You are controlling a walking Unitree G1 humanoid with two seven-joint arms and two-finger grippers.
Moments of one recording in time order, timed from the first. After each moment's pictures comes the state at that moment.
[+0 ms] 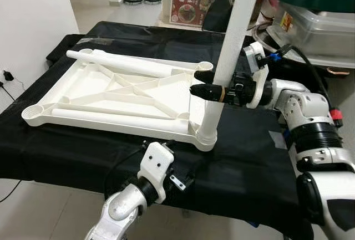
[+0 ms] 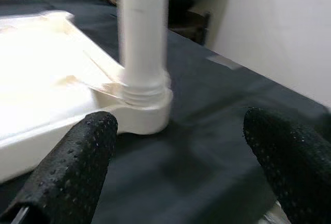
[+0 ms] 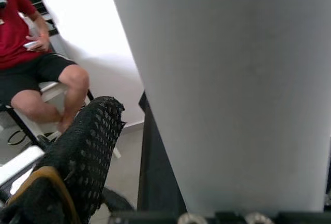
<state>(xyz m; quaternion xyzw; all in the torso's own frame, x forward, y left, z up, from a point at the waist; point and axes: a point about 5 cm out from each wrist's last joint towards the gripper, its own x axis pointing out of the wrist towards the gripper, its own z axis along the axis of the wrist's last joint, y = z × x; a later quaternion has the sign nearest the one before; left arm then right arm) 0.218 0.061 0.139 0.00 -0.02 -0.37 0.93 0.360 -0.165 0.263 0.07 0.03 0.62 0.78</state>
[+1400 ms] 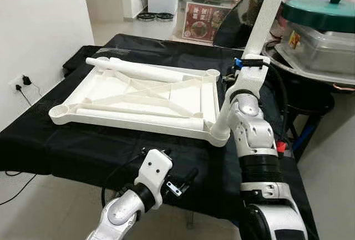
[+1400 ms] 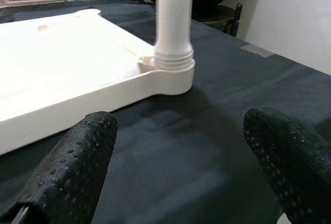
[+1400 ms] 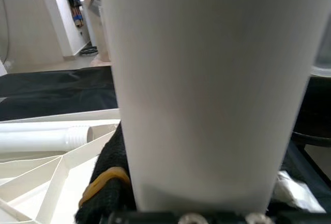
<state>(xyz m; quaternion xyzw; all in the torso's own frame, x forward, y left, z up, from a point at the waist) 0.227 0.073 0.129 0.04 -0.01 -0.32 0.95 0.376 -0.129 0.237 0.06 -0.03 -0.09 0.99</state>
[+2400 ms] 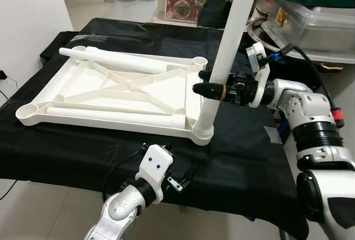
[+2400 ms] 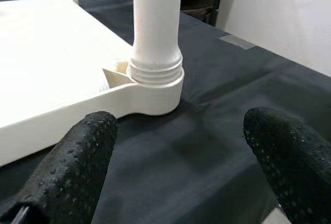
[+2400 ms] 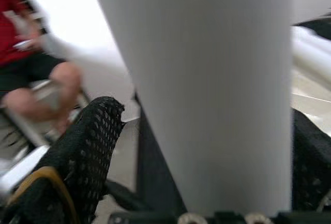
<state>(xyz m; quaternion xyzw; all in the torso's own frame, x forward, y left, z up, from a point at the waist) 0.224 0.068 0.128 0.03 -0.01 -0.34 0.94 0.358 -0.169 0.257 0.07 0.04 0.63 0.77</state>
